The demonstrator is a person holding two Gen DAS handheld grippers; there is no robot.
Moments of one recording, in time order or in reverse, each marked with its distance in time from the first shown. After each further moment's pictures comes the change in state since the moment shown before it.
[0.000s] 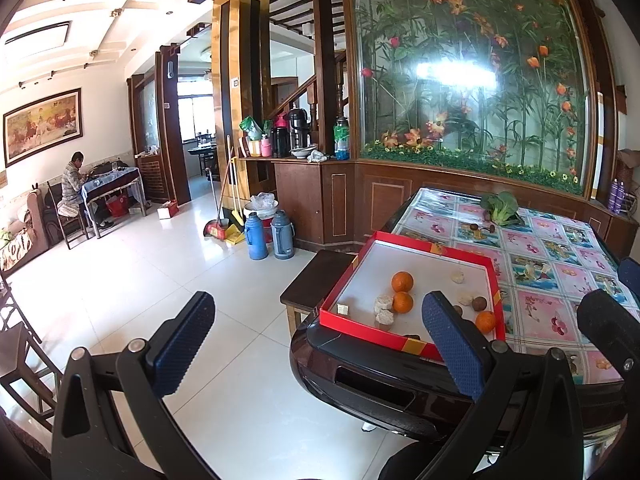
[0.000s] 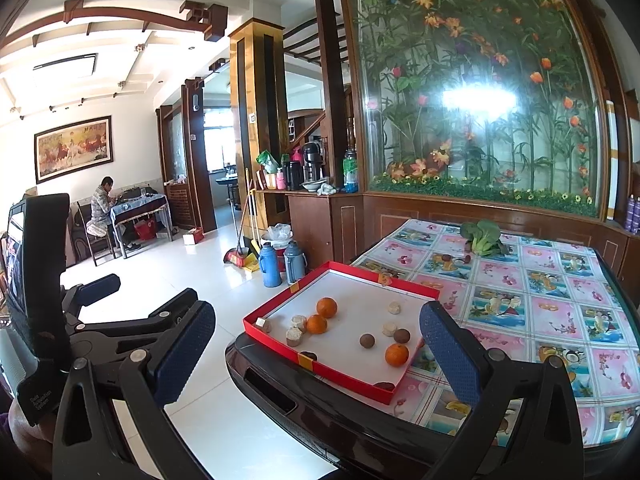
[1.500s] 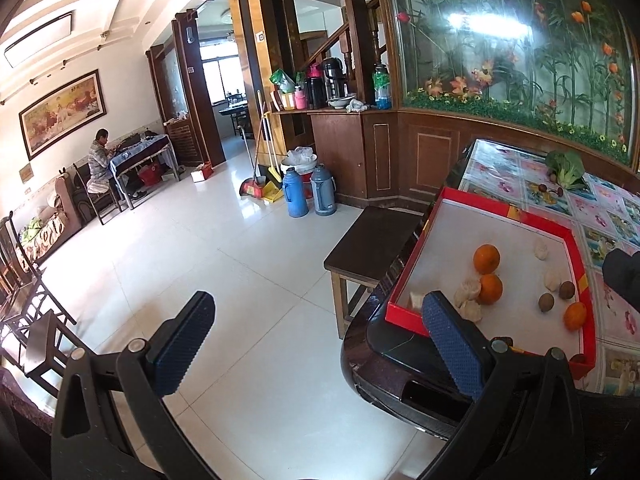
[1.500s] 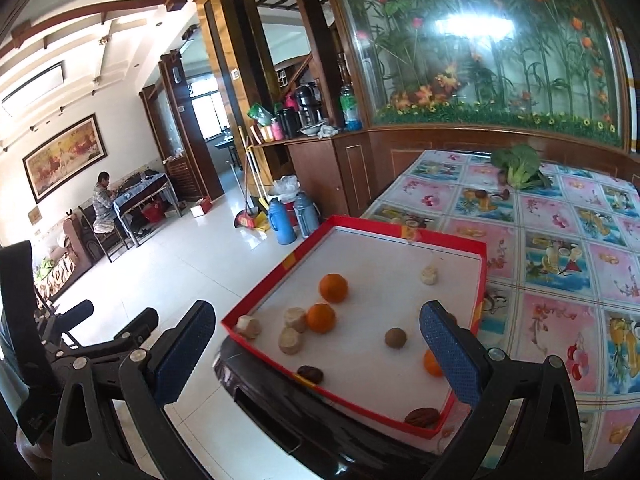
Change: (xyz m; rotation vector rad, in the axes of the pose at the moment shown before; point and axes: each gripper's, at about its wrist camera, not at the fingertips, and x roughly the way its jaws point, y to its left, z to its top) left arm 0.107 0.023 0.005 0.026 0.191 0.156; right arm 0.128 -0.034 -0.004 0.148 0.219 0.062
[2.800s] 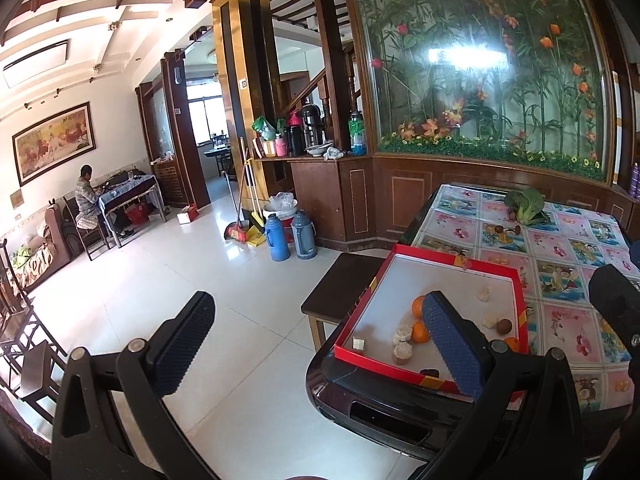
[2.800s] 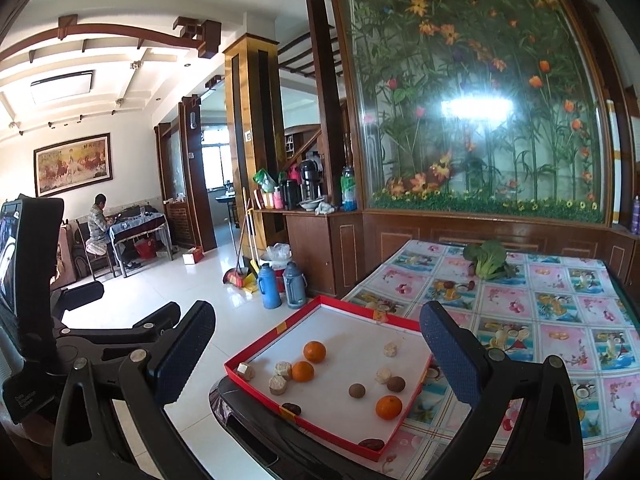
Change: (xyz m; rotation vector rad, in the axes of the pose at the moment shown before) left arm -0.090 -0.027 0.031 0.025 -0.160 -0.059; right arm -0.090 0.015 0.019 -0.134 -0.281 -0.045
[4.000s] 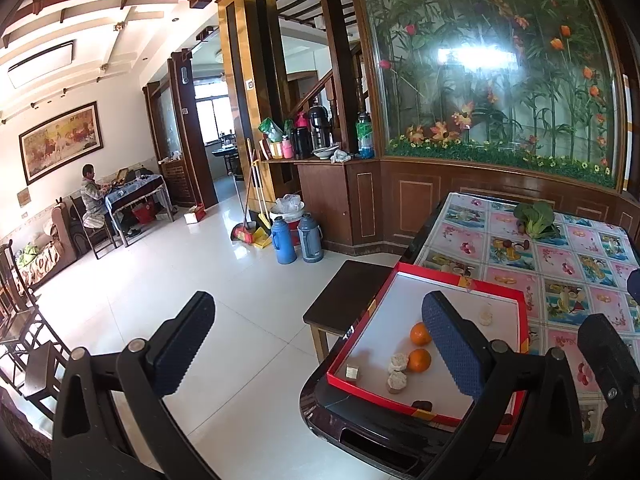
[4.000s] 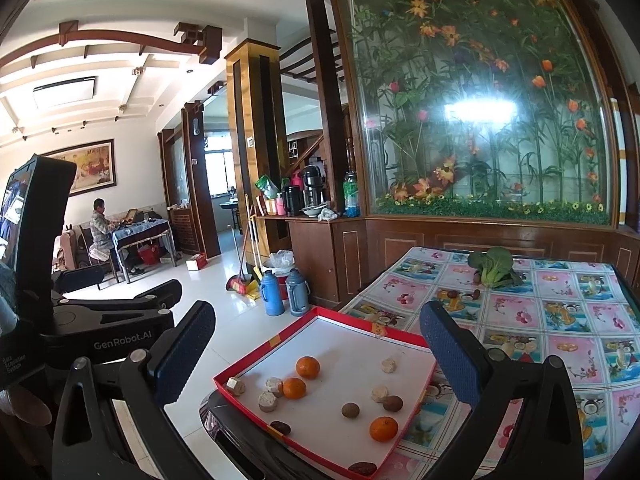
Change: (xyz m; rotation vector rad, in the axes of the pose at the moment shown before) left arm 0.021 -0.015 0.029 -0.016 0.009 0.038; right arm 0.024 -0.018 -0.003 0.008 -0.021 0.029
